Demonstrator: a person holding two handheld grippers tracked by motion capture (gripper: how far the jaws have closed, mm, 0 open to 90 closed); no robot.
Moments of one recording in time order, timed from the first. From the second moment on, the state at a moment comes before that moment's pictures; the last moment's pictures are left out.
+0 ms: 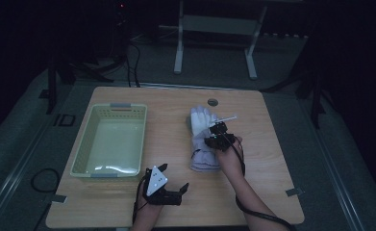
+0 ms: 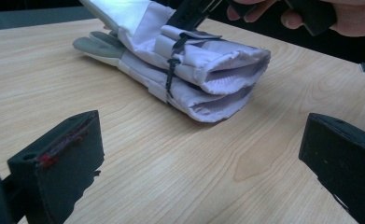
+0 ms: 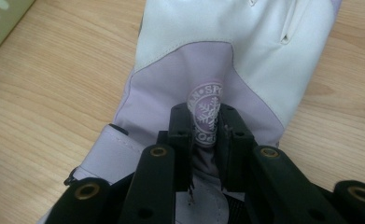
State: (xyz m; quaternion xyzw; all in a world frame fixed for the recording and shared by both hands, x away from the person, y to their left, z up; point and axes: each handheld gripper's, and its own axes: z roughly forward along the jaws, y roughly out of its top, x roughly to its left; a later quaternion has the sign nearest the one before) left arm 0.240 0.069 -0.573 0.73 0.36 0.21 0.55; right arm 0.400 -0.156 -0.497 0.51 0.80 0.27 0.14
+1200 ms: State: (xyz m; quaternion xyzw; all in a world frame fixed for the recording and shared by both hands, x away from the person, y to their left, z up) left arm 0.244 0.055 -0.562 0.75 0.34 0.17 0.55; right arm 0.384 -0.223 -0.458 0.38 0.81 0.40 0.18
